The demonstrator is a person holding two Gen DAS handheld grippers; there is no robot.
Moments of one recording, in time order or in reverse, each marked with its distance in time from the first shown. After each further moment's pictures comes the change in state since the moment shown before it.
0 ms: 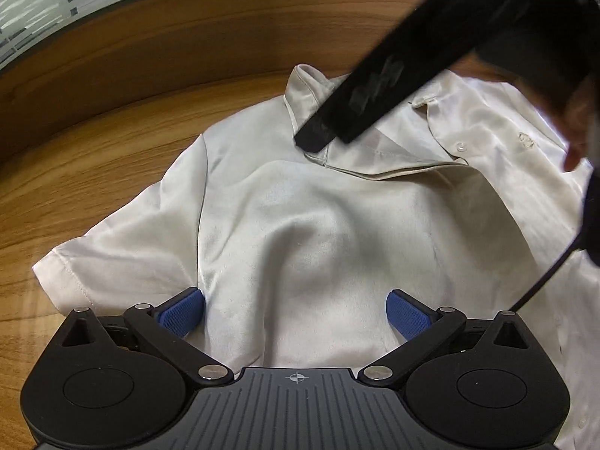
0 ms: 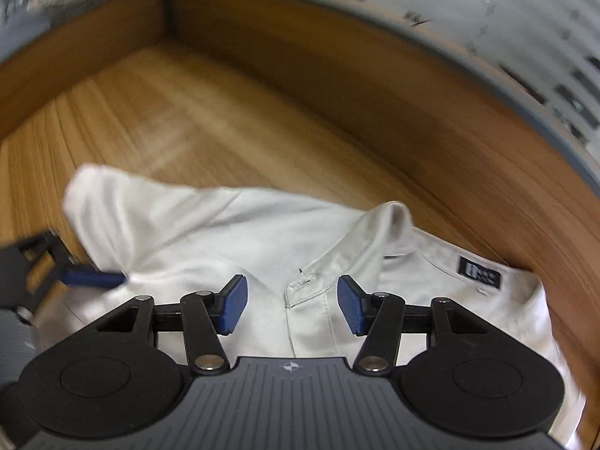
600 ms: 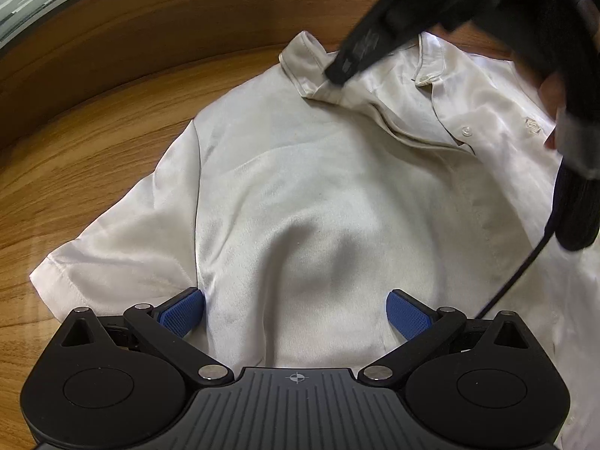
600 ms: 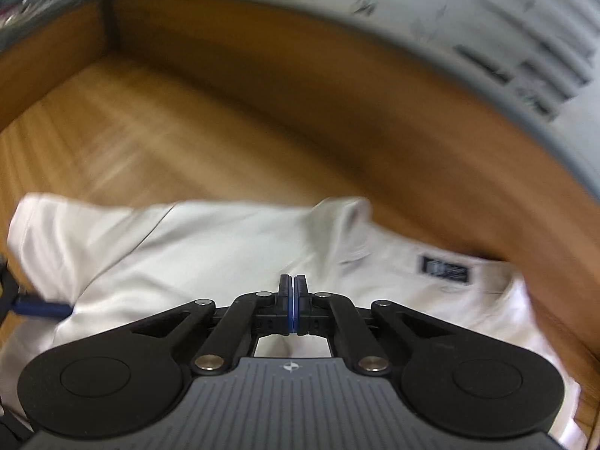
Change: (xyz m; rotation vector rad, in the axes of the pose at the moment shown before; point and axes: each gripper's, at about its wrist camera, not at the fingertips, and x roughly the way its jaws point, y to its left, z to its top) left arm 0.000 0.002 0.011 0.006 0.114 -0.005; right arm -0.006 -0.027 -0.010 0.152 -0.053 -0.123
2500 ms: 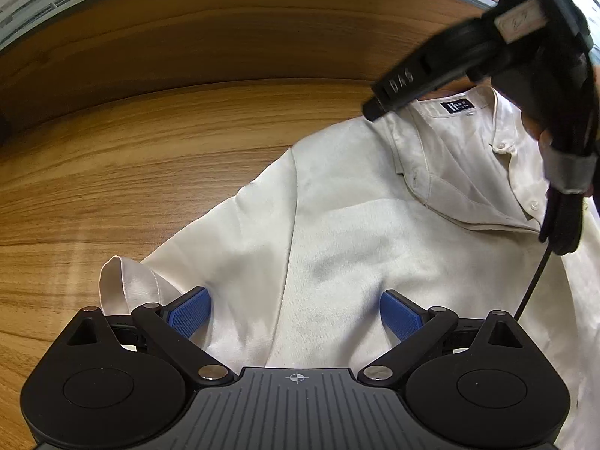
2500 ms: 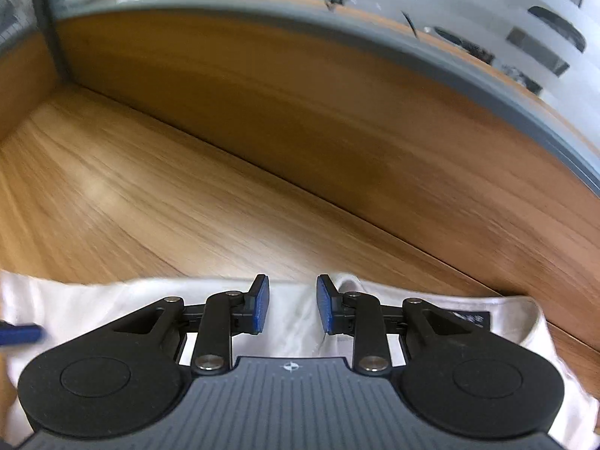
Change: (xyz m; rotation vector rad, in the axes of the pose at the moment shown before) left arm 0.003 0.069 0.009 -0.158 -0.070 0.031; right arm 0.054 -0.002 0.037 0.096 0.045 -0.032
